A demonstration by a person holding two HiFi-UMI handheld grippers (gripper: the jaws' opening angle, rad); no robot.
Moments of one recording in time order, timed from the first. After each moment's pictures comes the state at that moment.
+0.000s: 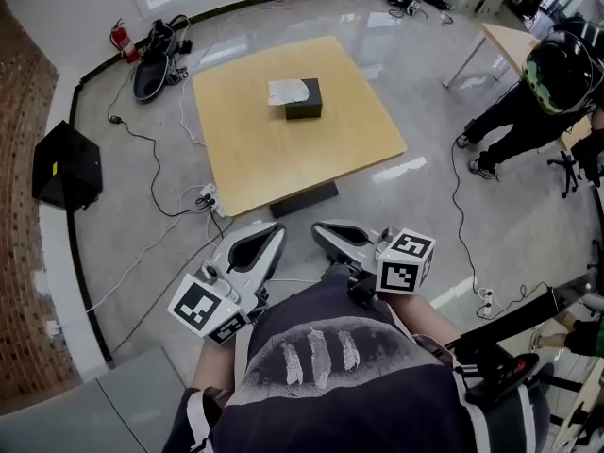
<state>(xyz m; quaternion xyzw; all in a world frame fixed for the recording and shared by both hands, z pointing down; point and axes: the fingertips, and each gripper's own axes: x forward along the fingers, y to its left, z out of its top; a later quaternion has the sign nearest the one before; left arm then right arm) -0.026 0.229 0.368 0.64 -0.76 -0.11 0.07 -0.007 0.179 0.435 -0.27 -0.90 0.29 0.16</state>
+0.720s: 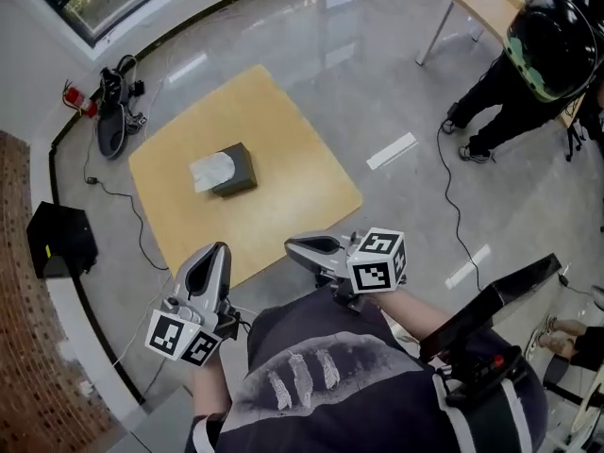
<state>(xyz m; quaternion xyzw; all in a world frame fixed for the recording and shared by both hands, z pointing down) -0.153 0.018 0.393 0.57 -0.81 -0.08 0.14 -0.095 -0.050 0.476 -0.29 -0.87 0.35 0.17</state>
